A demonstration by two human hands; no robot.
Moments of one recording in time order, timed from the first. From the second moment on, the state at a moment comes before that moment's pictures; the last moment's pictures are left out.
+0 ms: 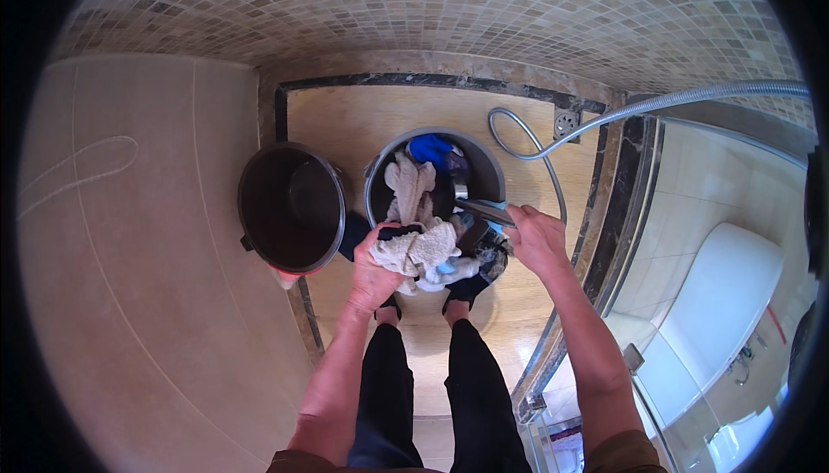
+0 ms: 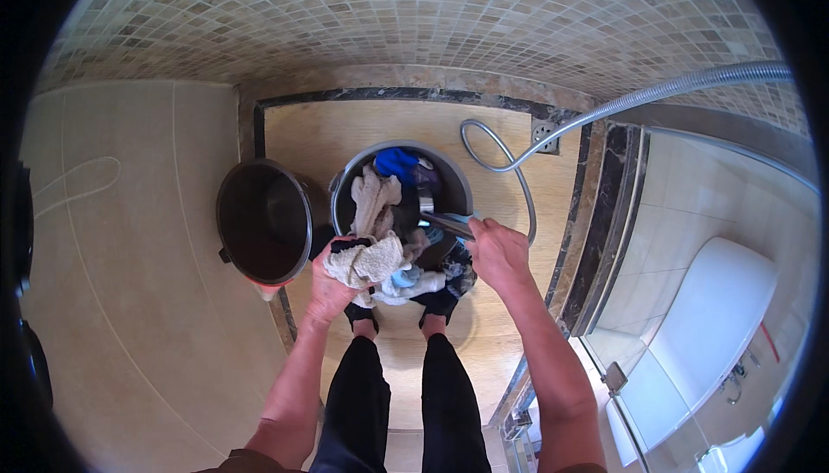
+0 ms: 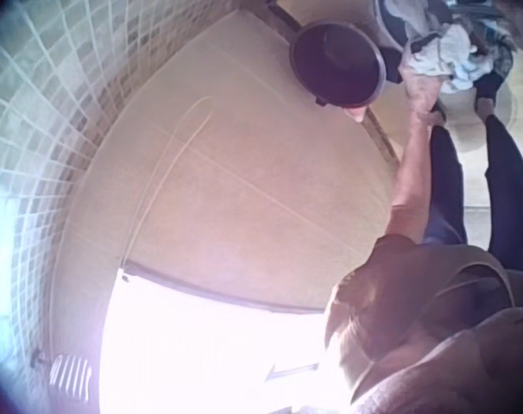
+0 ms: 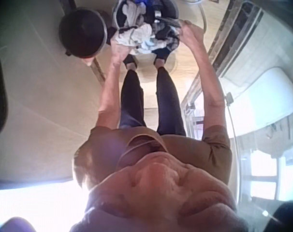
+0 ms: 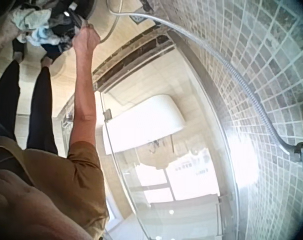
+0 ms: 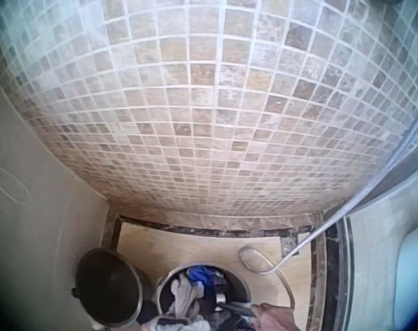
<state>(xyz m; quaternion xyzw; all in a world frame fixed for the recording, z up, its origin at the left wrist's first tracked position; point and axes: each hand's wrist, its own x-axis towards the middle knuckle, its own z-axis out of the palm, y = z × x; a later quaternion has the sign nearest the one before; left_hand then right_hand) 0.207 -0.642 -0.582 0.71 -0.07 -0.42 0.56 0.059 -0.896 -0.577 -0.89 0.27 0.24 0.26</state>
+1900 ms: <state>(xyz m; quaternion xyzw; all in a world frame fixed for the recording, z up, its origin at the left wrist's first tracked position) 0.223 -0.522 -0.238 0.71 -0.12 -0.43 0.55 0.198 -1.023 -0.023 -0.69 0.36 -0.44 0.45</state>
